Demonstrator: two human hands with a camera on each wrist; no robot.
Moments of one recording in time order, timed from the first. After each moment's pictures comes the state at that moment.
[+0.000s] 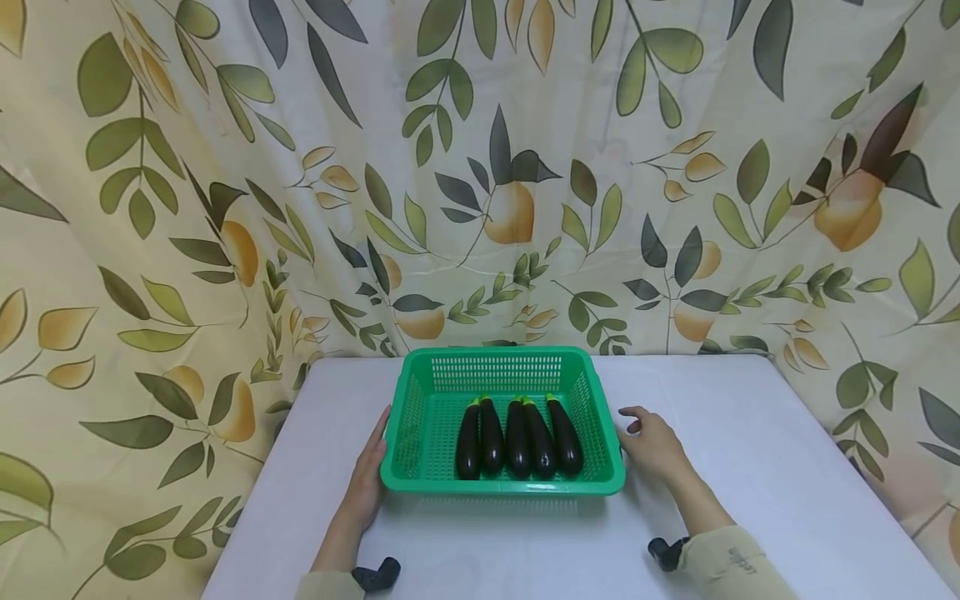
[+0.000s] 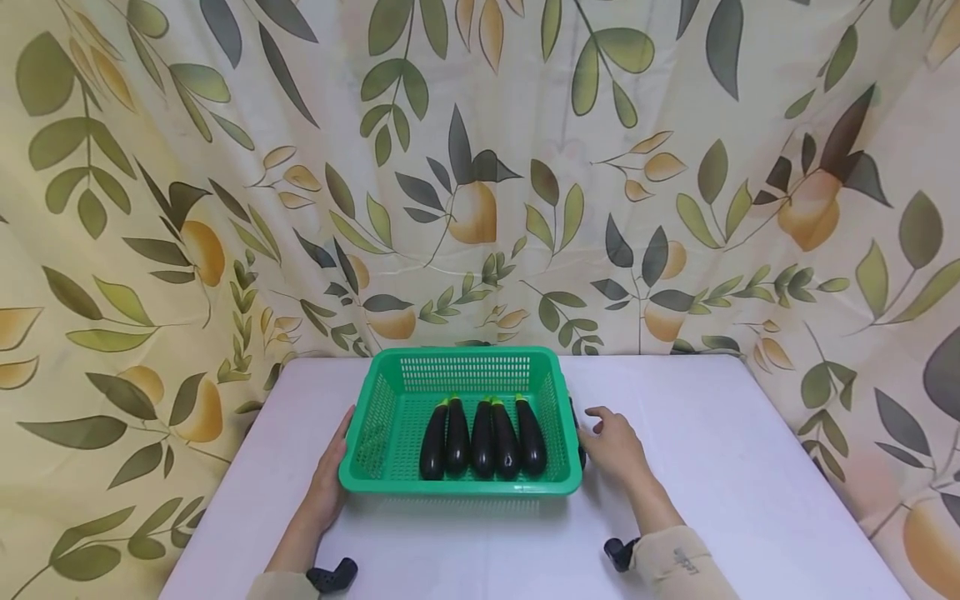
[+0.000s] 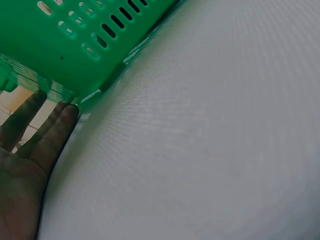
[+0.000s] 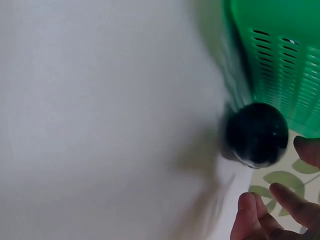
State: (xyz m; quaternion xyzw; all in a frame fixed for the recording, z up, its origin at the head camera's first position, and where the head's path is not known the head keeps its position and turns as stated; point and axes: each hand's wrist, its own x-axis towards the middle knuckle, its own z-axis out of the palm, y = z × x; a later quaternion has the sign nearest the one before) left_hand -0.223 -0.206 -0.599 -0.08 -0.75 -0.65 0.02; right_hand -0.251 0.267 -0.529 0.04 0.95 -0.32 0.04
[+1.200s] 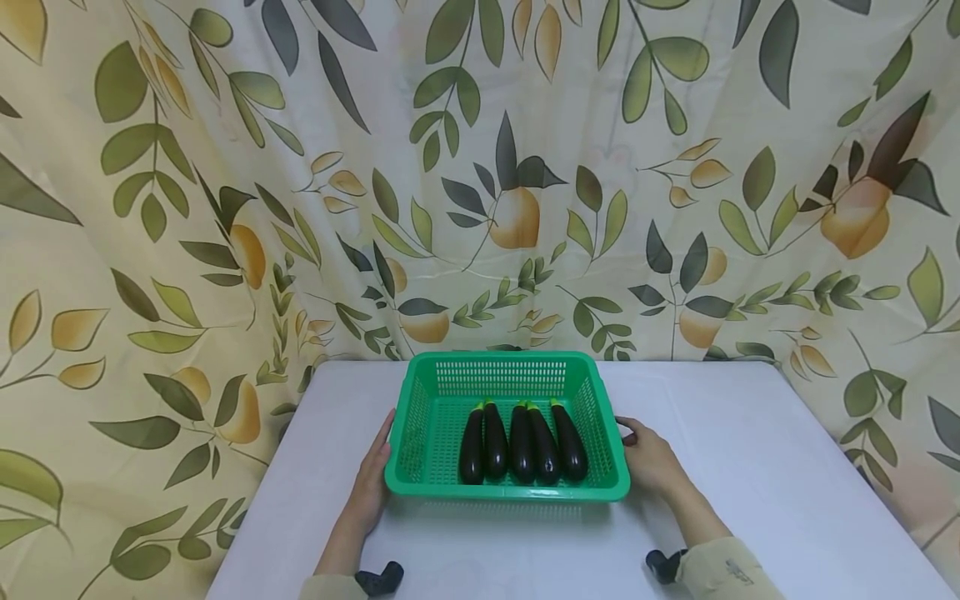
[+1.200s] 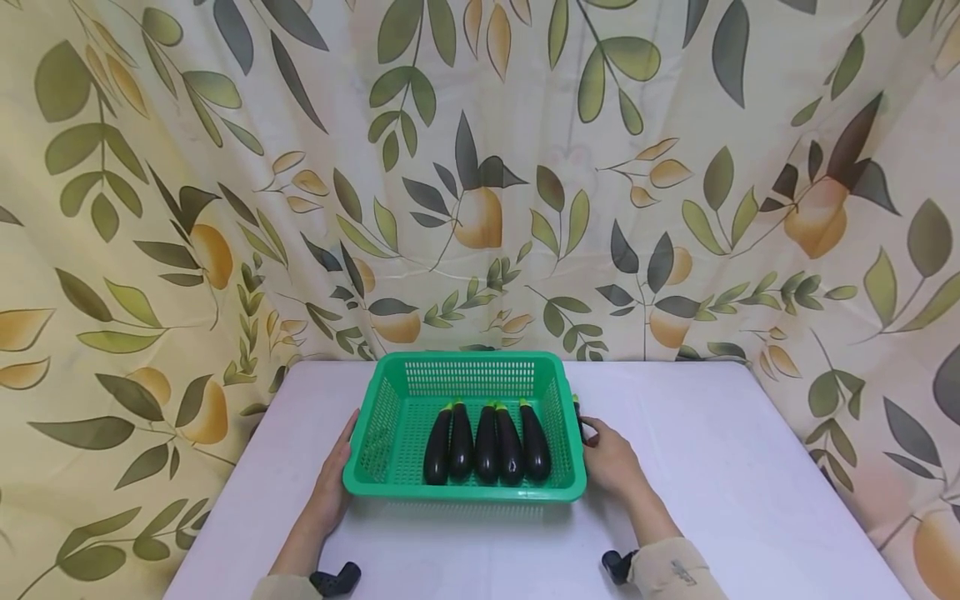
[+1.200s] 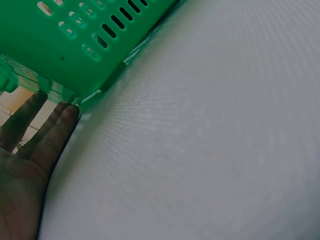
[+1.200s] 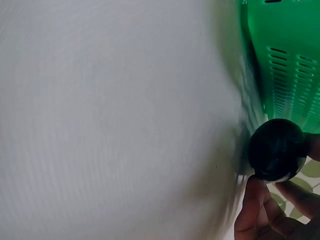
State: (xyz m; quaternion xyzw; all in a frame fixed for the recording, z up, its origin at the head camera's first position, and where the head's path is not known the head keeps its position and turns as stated) left_hand -0.223 -0.205 -0.599 -0.07 -0.75 -0.66 0.02; right_hand -0.246 0.253 -0.537 0.04 0.93 -0.35 0.08
